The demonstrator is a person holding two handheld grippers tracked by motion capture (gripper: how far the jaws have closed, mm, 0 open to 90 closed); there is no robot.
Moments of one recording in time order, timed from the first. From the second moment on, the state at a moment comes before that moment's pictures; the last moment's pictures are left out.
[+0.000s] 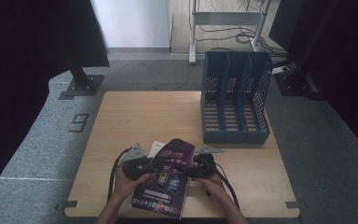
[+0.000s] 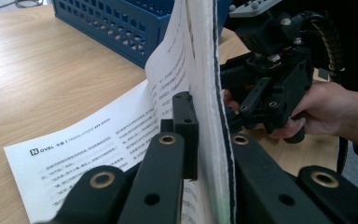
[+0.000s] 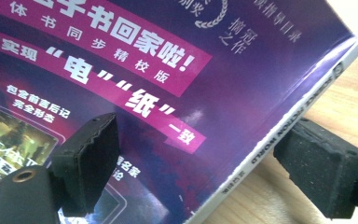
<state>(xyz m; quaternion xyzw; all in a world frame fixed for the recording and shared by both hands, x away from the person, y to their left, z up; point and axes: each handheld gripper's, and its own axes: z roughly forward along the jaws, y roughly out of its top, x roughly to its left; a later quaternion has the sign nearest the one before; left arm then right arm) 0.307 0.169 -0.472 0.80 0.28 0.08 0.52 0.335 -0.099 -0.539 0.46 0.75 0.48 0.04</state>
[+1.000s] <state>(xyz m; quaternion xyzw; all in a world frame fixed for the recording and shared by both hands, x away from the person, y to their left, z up) 0.310 0.171 -0.477 0.80 0.29 0.07 0.52 0.328 -0.094 -0.537 0.45 0.73 0.51 0.03</state>
